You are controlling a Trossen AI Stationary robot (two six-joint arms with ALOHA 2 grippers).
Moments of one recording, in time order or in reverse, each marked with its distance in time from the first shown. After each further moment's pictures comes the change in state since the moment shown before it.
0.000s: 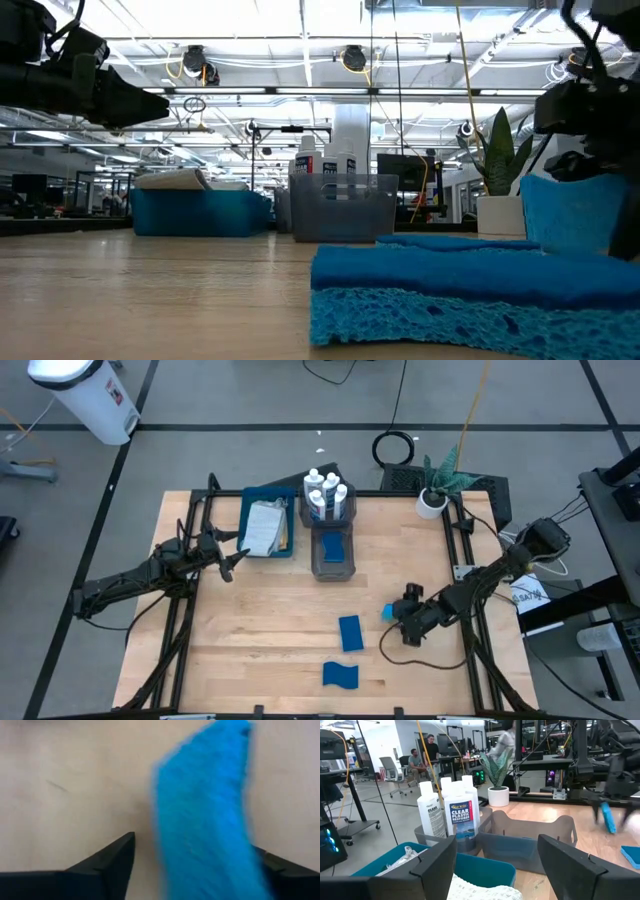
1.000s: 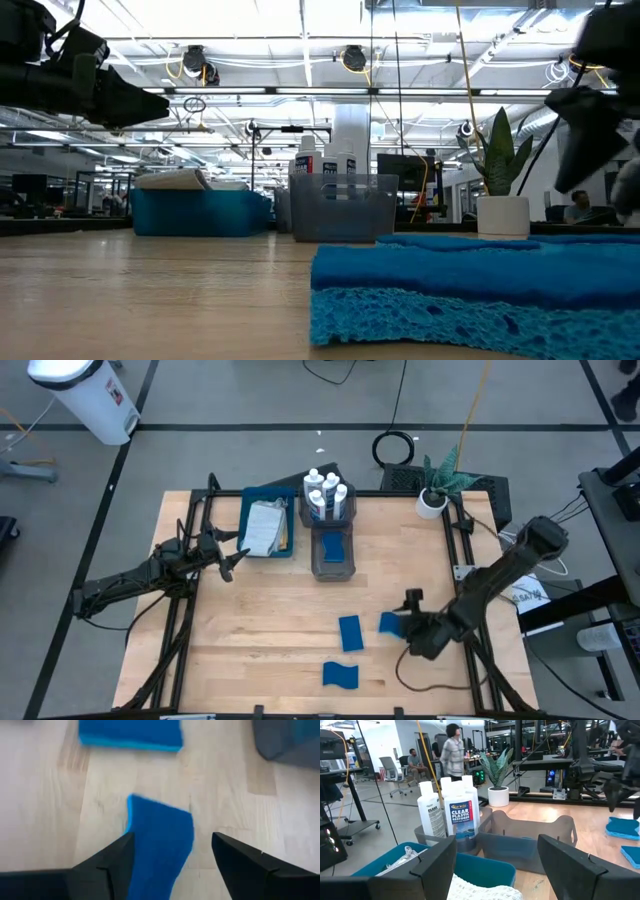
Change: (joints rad) left arm 0.000 0.000 0.000 0.001 0.000 0.000; right arm 0.186 0.001 0.137 -0.152 0.249 -0.135
